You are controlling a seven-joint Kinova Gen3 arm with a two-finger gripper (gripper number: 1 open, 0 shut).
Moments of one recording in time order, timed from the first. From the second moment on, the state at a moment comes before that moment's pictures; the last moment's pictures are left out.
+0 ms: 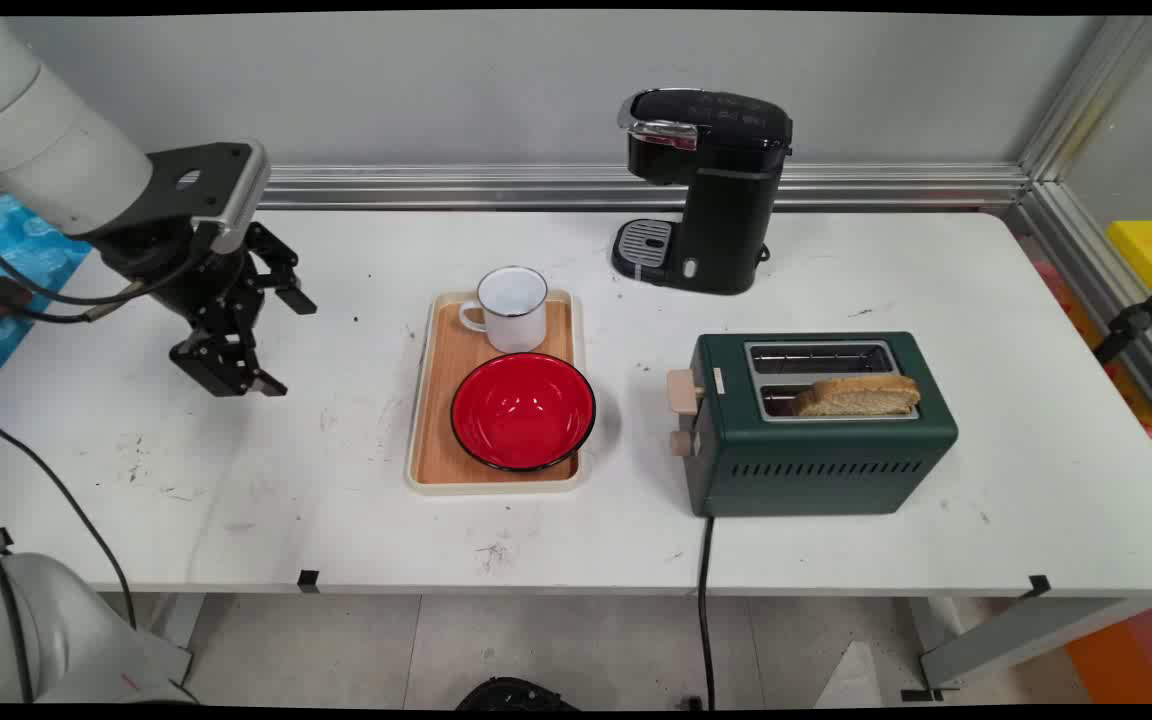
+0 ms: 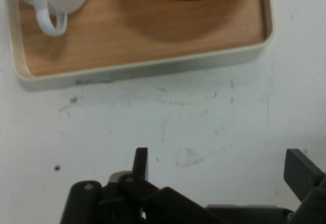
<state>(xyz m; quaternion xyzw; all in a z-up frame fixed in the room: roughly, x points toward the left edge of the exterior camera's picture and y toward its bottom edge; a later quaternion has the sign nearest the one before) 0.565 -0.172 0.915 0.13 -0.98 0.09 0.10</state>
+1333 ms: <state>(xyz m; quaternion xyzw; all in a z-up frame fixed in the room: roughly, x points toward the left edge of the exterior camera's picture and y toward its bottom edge) 0.399 -0.240 0.950 0.16 -0.95 0.10 0.25</state>
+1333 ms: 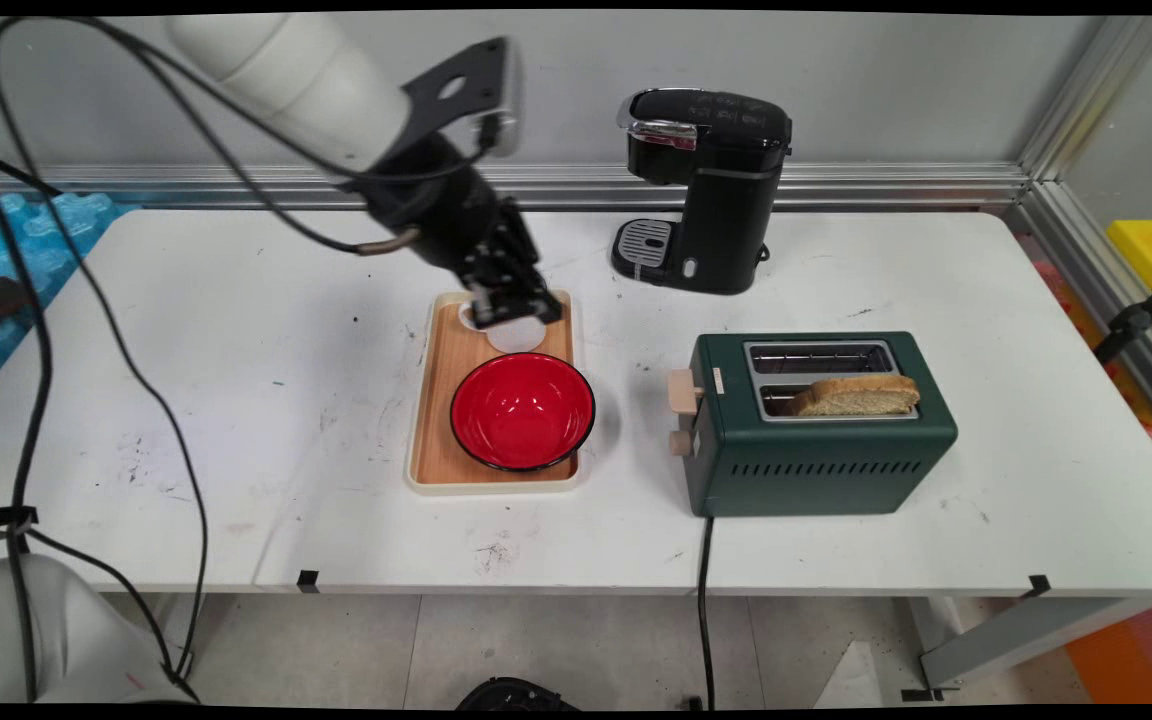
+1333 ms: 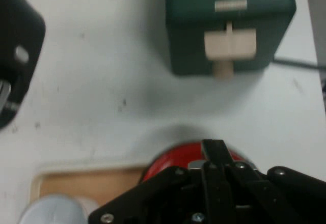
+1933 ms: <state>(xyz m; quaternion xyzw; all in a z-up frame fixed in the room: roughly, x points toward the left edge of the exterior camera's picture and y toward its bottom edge) 0.338 -0.254 0.936 0.18 -0.94 0.10 0.27</state>
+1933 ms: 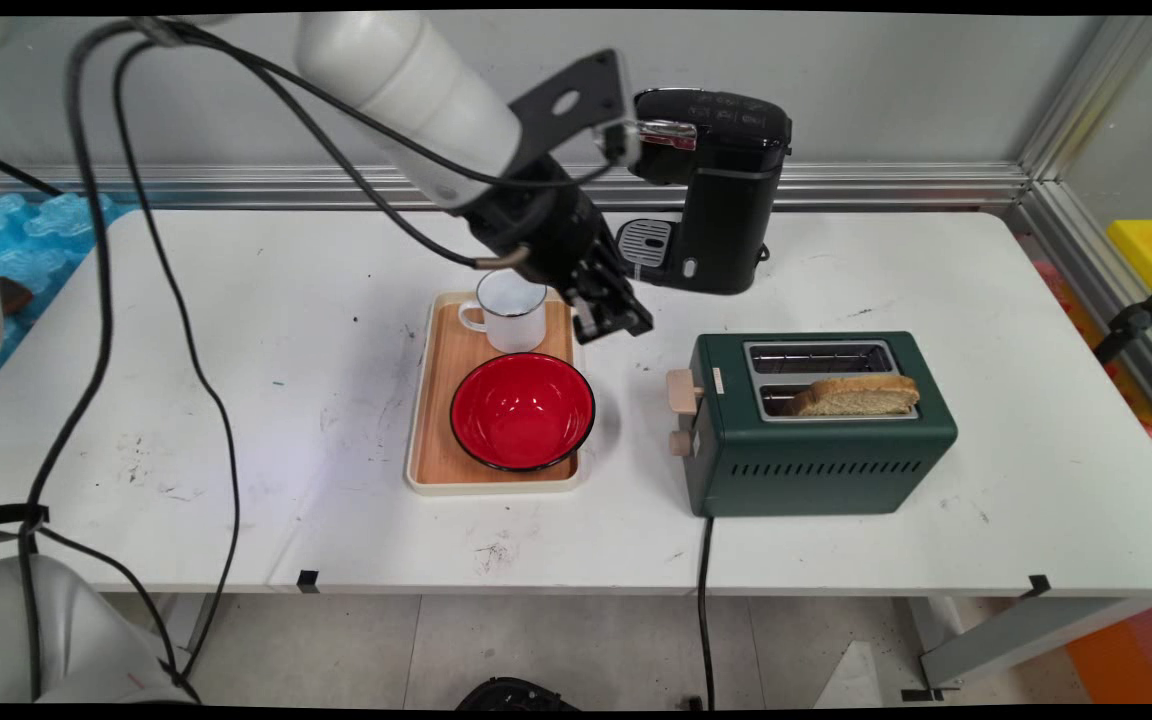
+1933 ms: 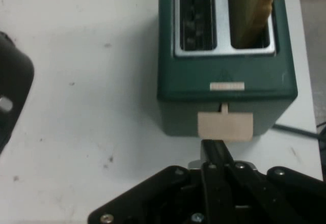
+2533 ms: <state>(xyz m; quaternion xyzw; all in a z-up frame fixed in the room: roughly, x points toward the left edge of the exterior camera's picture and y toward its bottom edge) 0.301 -0.257 0.904 0.19 -0.94 0.10 0.27</state>
